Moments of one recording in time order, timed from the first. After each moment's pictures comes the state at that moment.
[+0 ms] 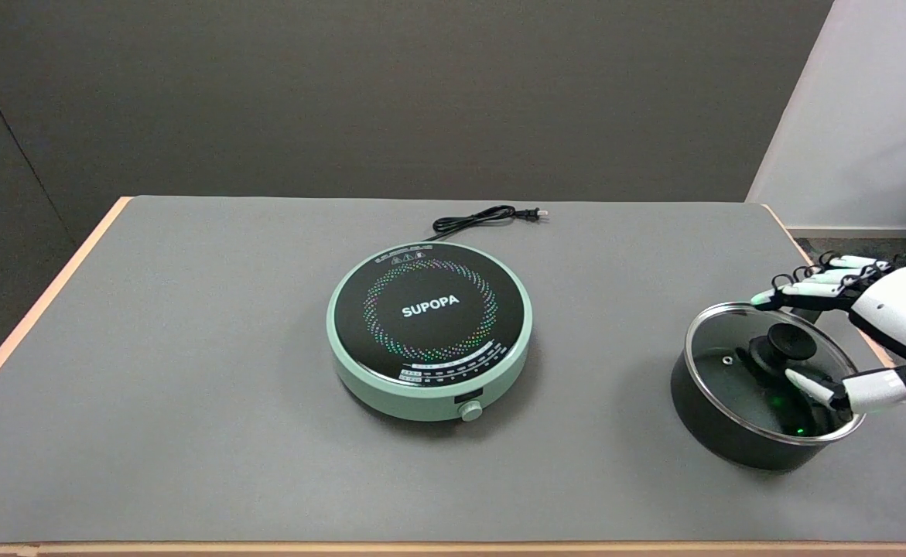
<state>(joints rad) -1.30 -0.51 2.03 -1.31 -2.48 1.17 0.49</state>
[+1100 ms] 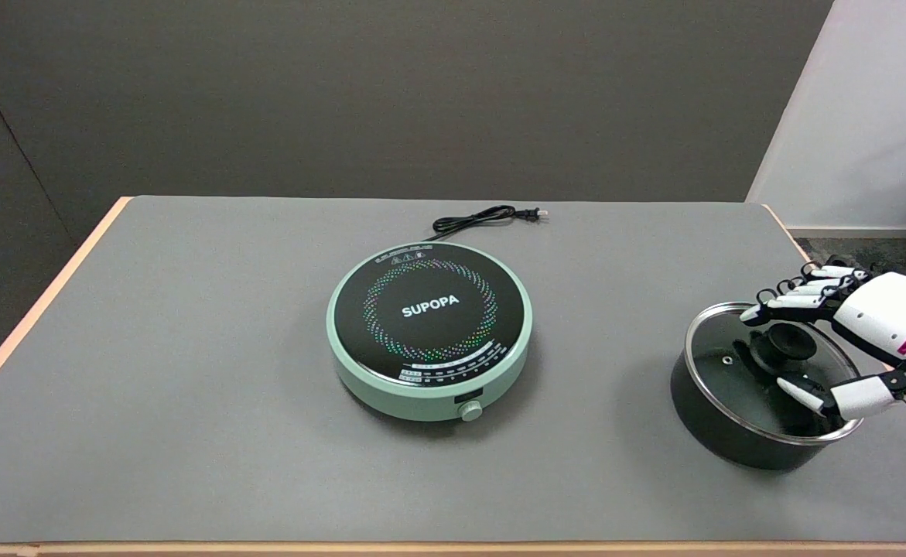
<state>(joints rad) -1.28 -0.45 1.97 -1.27 -2.48 1.17 0.48</state>
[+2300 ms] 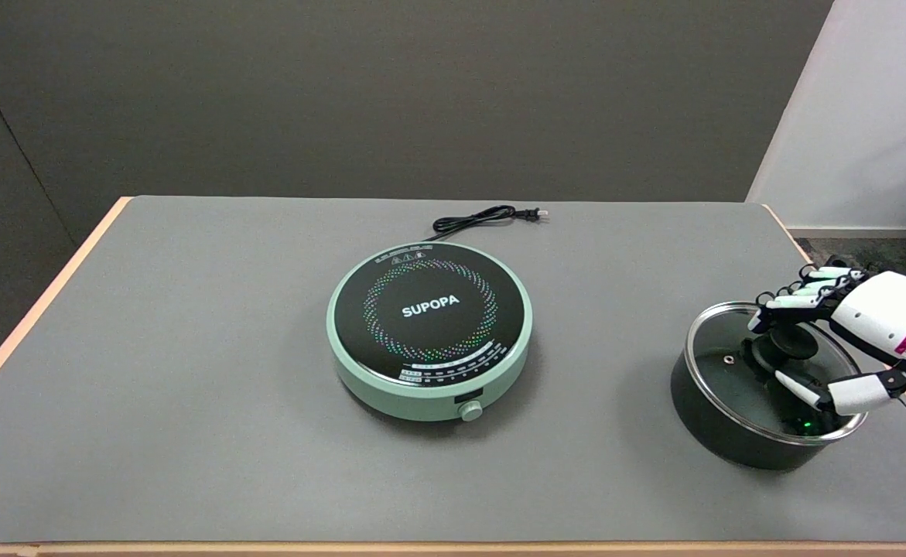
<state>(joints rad) -1.24 -0.44 1.93 -1.24 -2.48 1.19 0.48</state>
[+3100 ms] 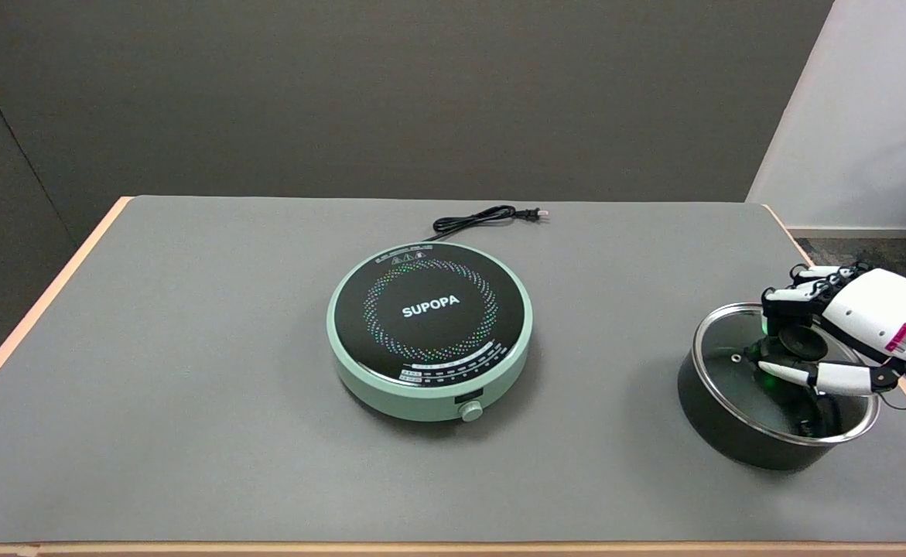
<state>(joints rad) -1.20 -0.42 1.89 -1.23 -2.48 1.20 0.48</state>
